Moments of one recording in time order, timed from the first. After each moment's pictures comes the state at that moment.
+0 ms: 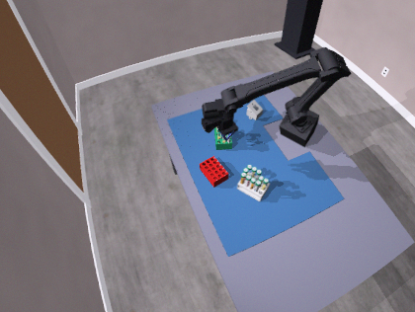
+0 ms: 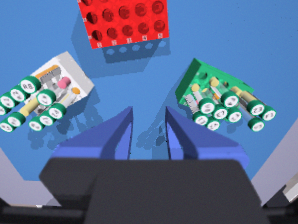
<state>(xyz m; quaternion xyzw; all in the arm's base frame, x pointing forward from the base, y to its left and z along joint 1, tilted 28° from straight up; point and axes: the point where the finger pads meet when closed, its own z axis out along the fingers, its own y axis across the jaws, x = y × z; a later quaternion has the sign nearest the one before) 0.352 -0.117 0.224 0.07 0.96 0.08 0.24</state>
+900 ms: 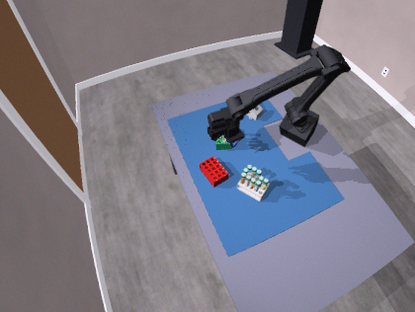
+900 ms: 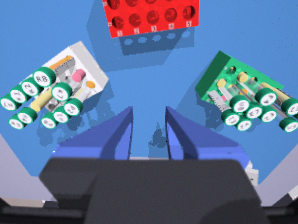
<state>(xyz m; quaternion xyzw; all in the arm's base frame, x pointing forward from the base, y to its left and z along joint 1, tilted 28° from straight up) 0.351 -0.077 0.208 0.07 0.97 0.09 0.22</state>
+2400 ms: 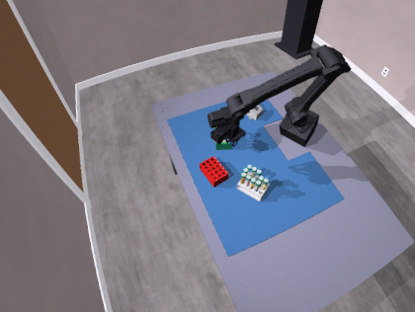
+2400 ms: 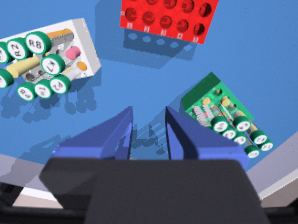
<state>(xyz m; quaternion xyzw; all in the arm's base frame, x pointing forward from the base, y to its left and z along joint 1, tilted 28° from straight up) 0.350 -0.078 0.210 -0.08 0.97 0.05 0.24</state>
